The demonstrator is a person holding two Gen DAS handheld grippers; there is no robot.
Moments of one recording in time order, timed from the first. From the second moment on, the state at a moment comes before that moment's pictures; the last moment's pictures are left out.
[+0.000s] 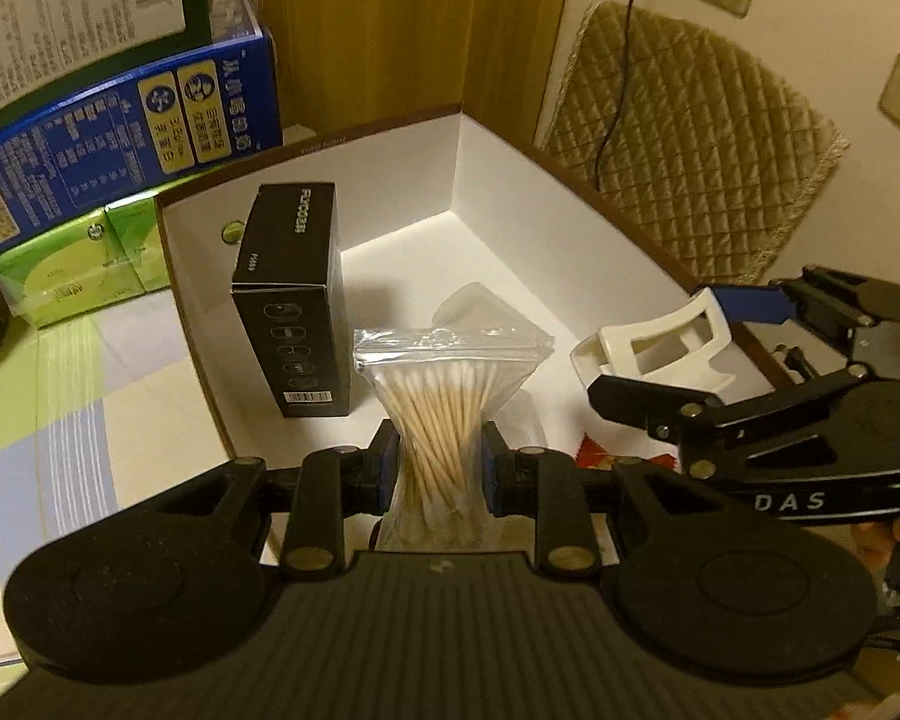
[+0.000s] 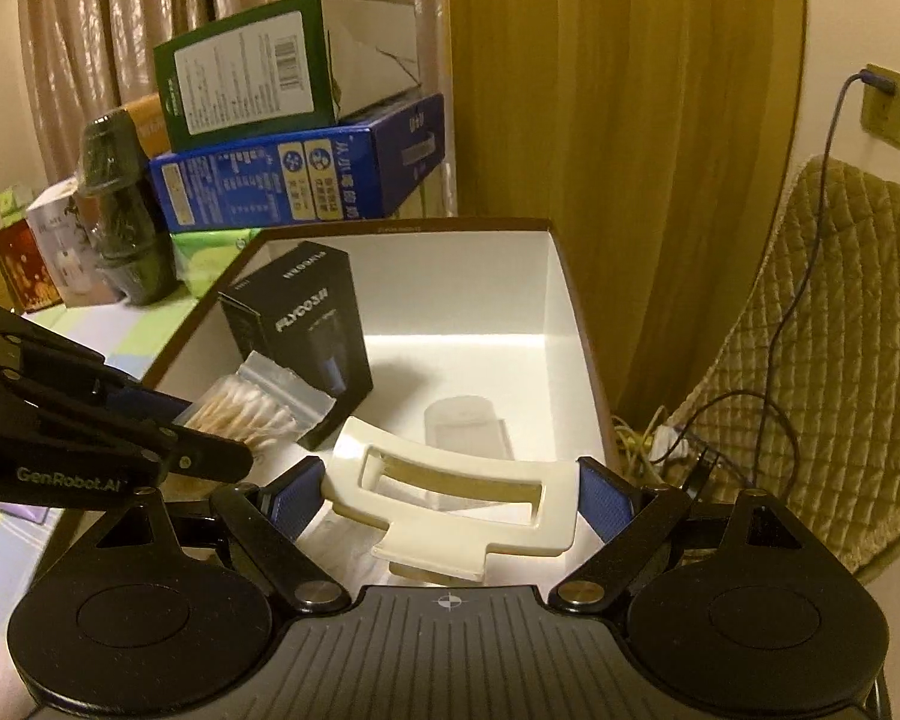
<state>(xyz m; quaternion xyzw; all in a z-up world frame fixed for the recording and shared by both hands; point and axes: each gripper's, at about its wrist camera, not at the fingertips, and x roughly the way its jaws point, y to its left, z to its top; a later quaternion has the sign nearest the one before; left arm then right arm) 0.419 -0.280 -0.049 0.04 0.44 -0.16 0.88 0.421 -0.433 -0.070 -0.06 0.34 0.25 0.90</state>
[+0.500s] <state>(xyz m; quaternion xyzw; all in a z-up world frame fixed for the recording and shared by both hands) 0.434 -0.284 -0.064 0.06 0.45 -0.15 0.88 0.441 -0.431 -0.077 -0.12 0.33 0.29 0.89</state>
